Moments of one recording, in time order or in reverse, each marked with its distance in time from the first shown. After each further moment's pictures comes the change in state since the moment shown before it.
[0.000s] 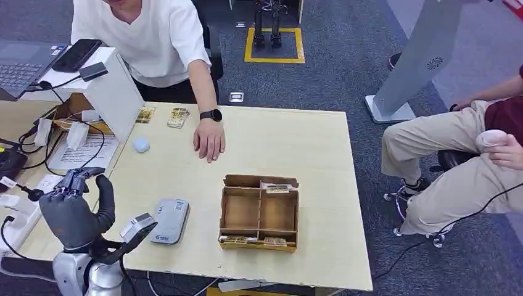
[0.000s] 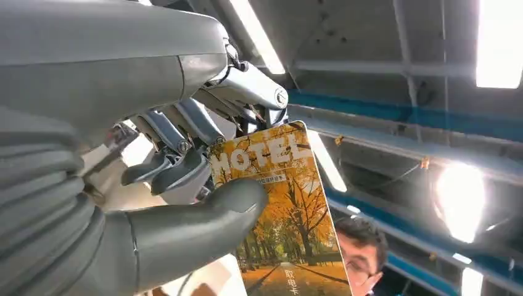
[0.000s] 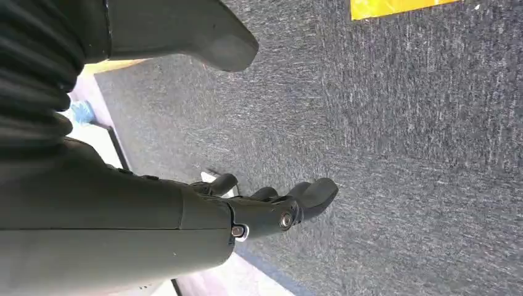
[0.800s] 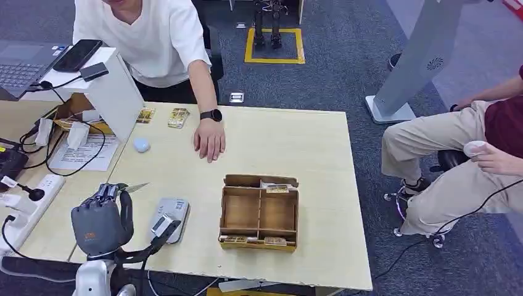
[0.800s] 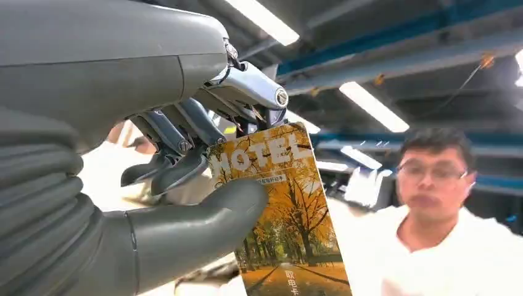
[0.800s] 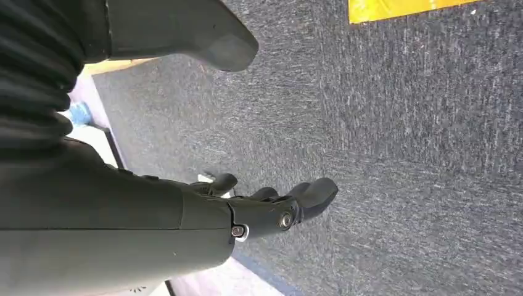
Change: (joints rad) left arm 0.070 0.398 -0.490 0.083 -0.450 0.000 1.025; right arm -0.001 -0.016 -0.016 0.000 0.009 0.032 -0.011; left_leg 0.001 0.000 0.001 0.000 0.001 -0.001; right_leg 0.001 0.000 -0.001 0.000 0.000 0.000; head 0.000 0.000
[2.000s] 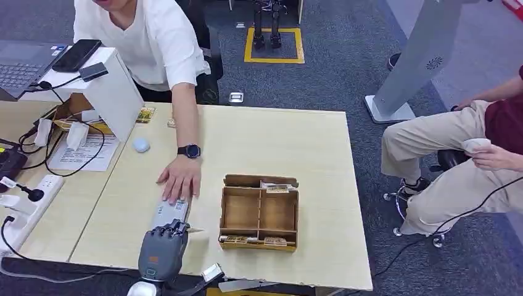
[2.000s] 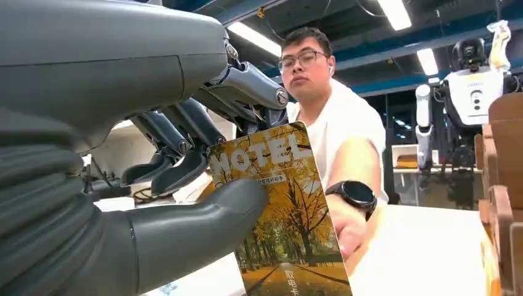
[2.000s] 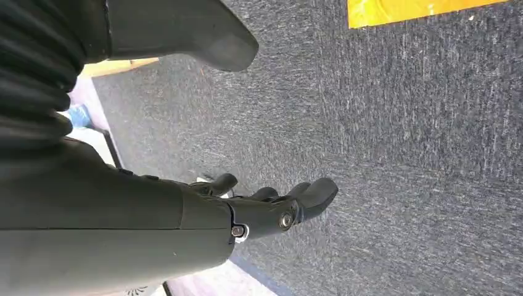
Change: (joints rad) left arm -0.051 0.101 -0.407 0.307 0.000 0.000 0.102; right arm 0.001 -0.004 -0.005 0.000 0.000 0.009 -0.007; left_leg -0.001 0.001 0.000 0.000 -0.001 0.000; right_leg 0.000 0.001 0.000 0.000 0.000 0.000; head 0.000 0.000
